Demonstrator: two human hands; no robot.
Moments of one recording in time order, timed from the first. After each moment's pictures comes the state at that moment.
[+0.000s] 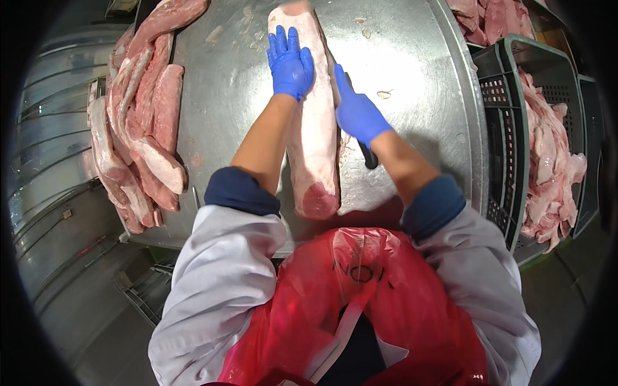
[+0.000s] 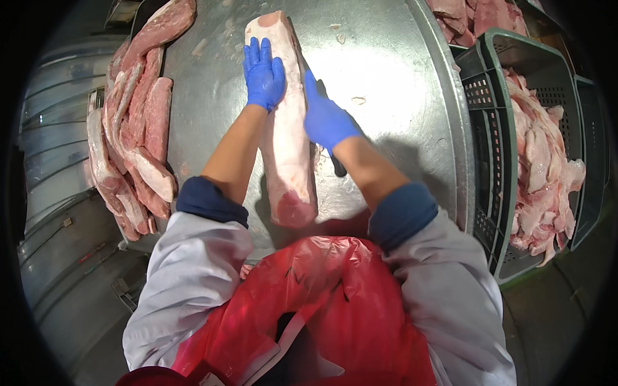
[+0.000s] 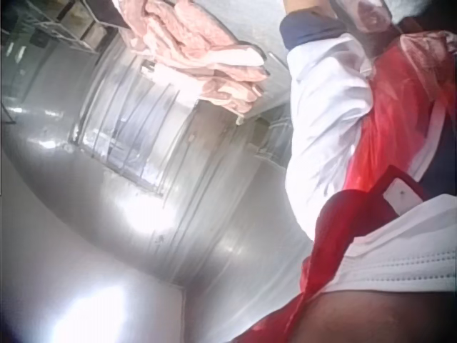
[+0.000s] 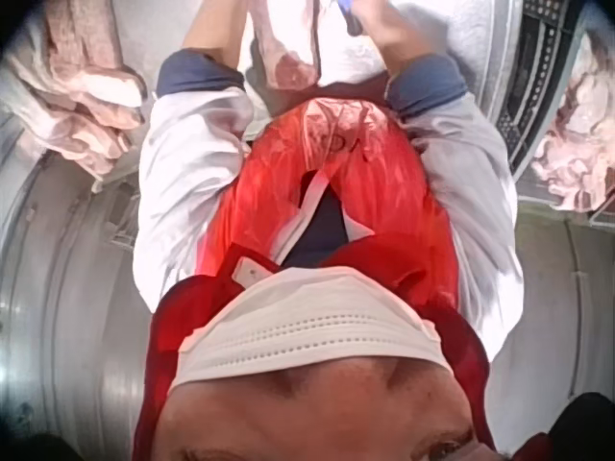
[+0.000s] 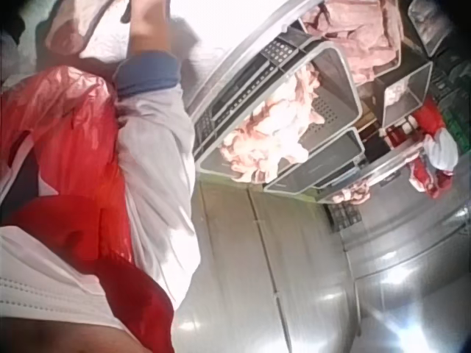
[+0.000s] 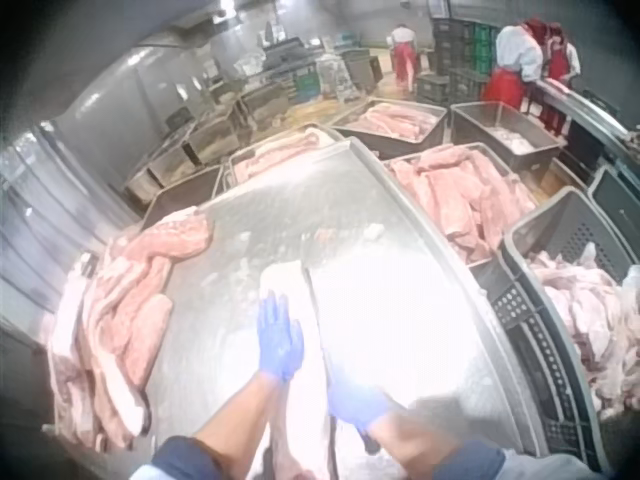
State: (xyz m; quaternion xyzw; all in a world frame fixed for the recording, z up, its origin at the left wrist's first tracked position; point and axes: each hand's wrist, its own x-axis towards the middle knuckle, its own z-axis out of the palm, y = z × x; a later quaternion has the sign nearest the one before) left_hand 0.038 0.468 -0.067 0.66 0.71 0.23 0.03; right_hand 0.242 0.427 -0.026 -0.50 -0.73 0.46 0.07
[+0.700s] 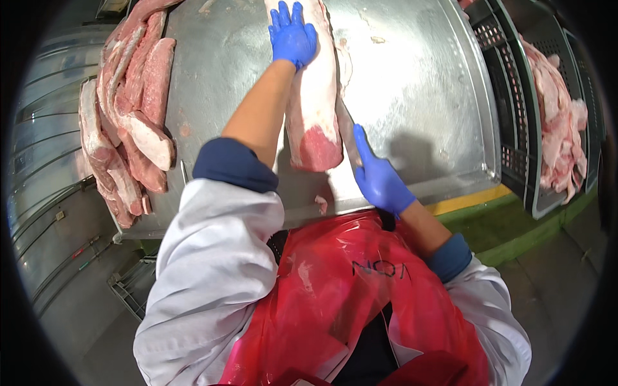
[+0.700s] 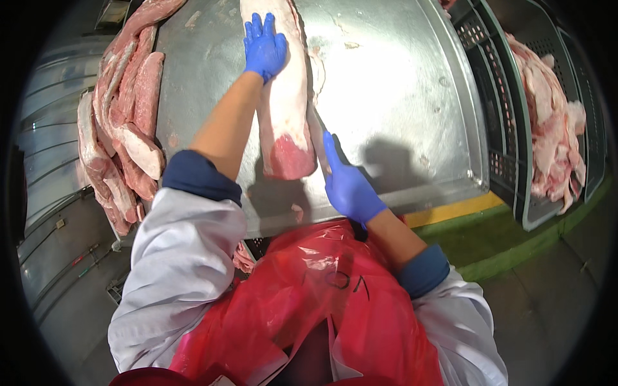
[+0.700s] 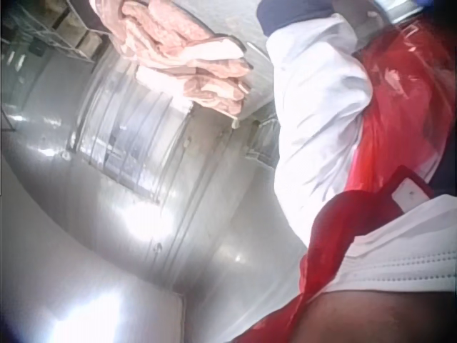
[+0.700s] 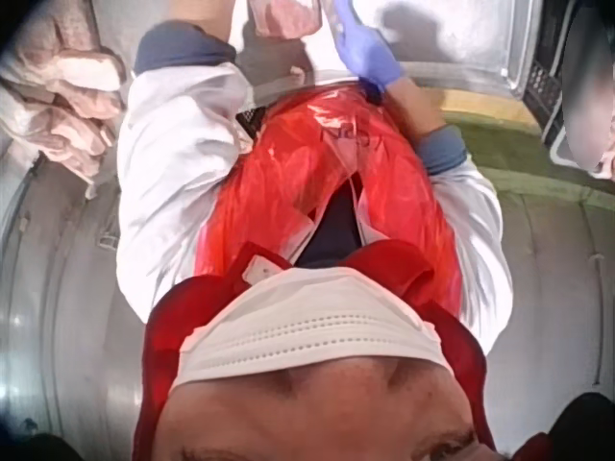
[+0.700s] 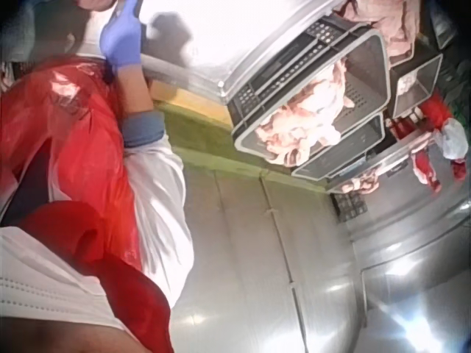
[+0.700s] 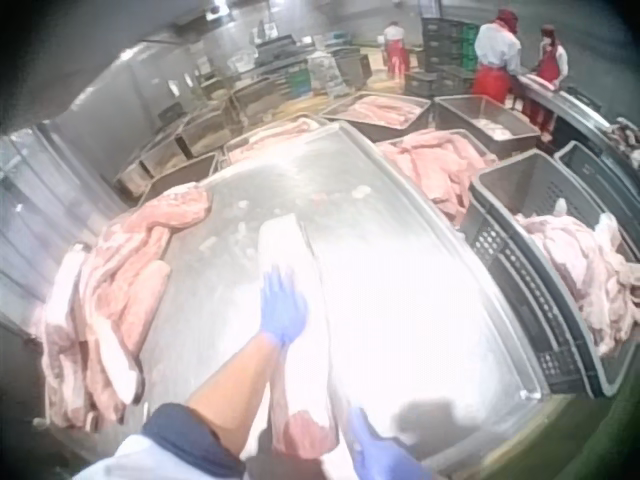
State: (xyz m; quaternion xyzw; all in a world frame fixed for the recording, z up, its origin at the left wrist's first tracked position) left_hand 0.064 0.409 -0.060 0.67 0.71 0.20 0.08; right_hand 0.331 0.183 -0.003 -0.47 -0.67 0.57 0.08
